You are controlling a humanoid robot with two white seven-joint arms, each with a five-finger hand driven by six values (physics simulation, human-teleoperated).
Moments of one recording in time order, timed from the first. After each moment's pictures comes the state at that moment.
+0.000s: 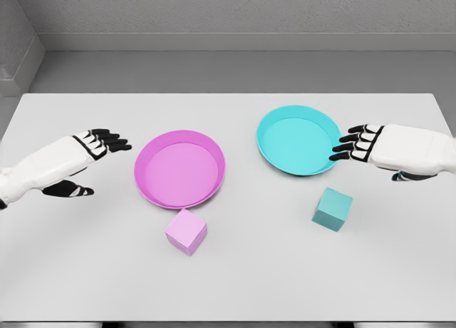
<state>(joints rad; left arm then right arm) -0.13 0.92 -0.32 -1.61 -0.43 -0.61 -0.14 -0.51 -1.19 0.67 -1.74 0.40 -0.61 0.32</state>
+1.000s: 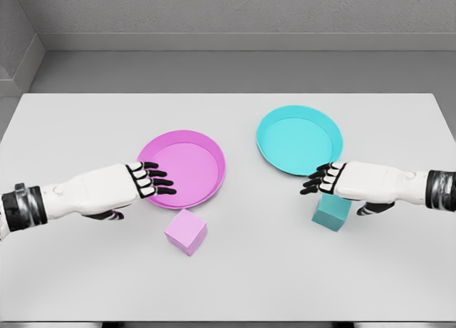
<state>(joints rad) -0.27 0.93 -0.58 -1.74 -0.60 -0.61 -0.19 -0.50 -1.03 0.82 -1.61 0.39 -0.61 0.34</state>
